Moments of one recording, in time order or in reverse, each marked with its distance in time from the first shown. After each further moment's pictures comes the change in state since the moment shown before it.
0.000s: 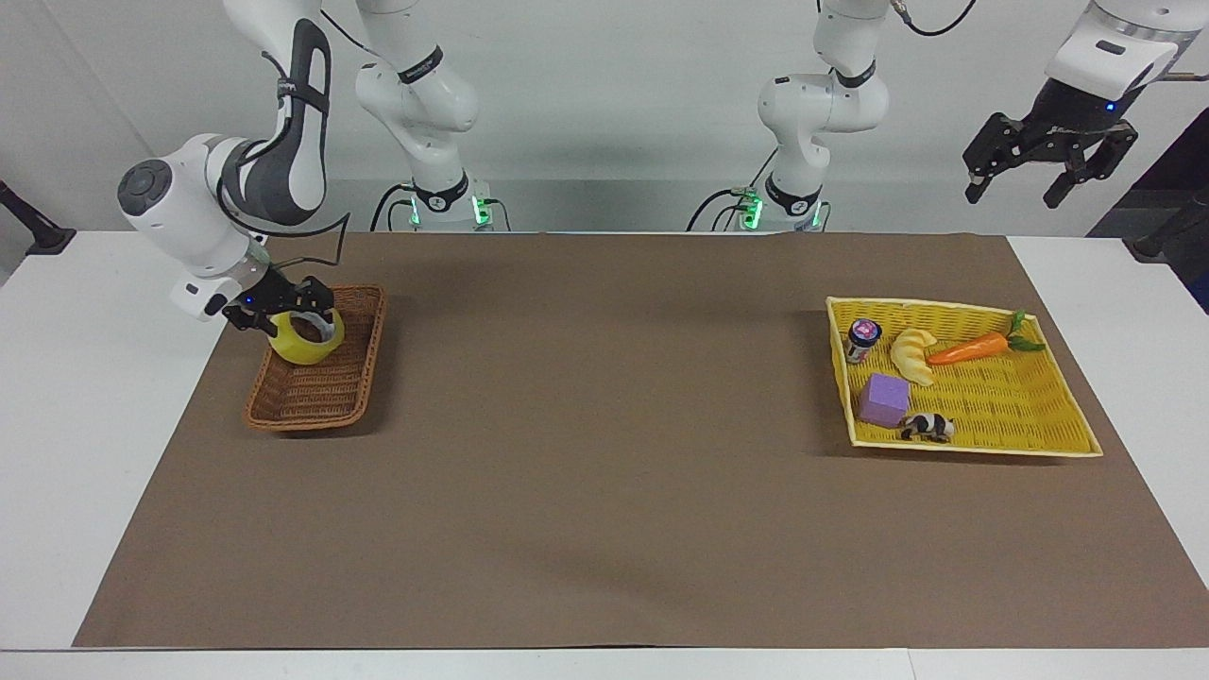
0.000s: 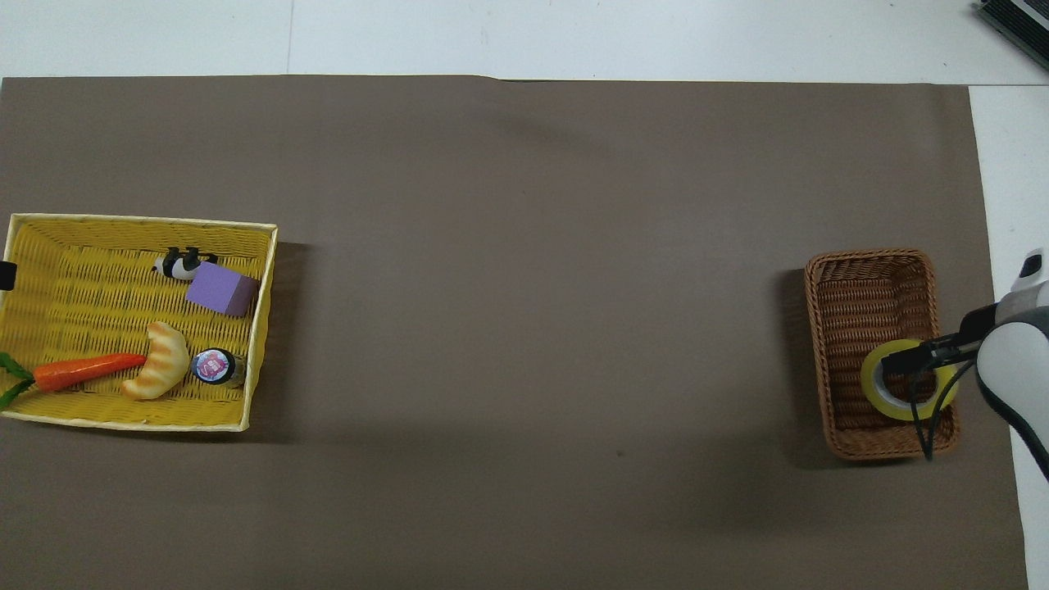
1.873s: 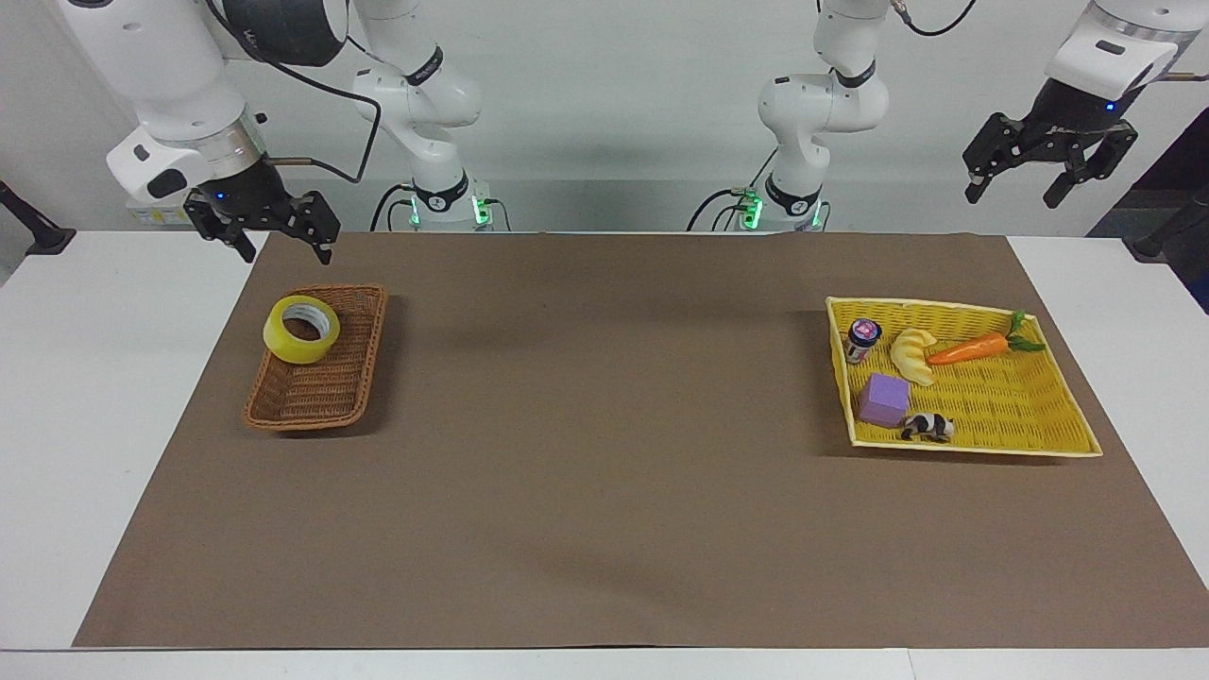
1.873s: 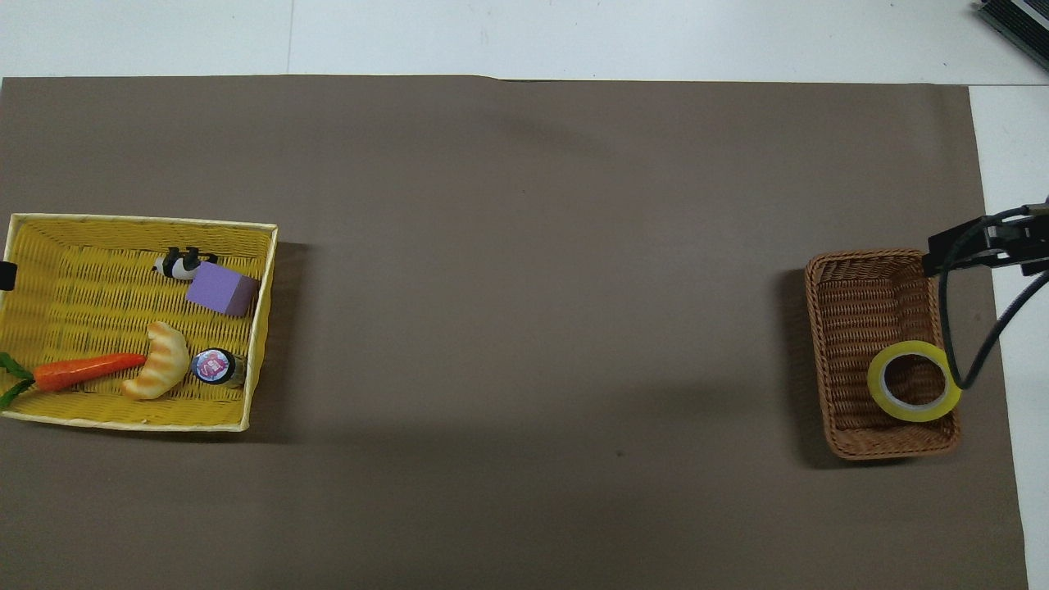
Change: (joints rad) left arm 0.000 0.000 0.000 0.000 0.000 -0.001 0.000; right arm 0.244 0.048 0.010 0.689 -0.086 -0.550 0.509
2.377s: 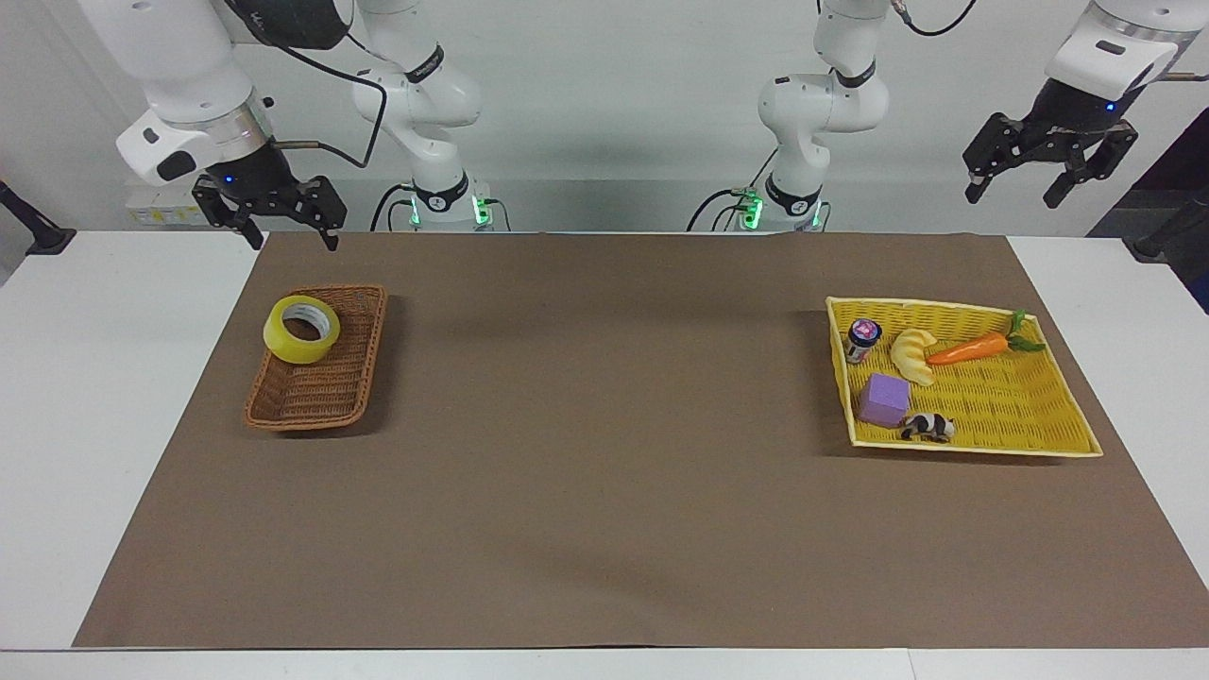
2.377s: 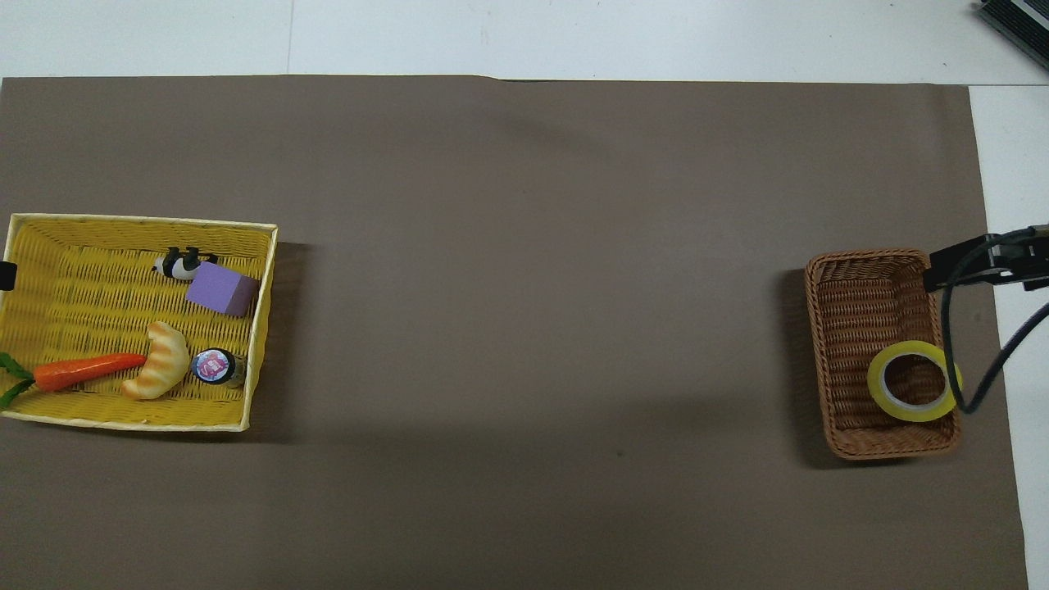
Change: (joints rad) left arm 0.000 0.000 0.000 0.000 0.000 0.000 0.000; right arm 0.001 -0.046 0.000 -0.056 0.010 0.006 -0.001
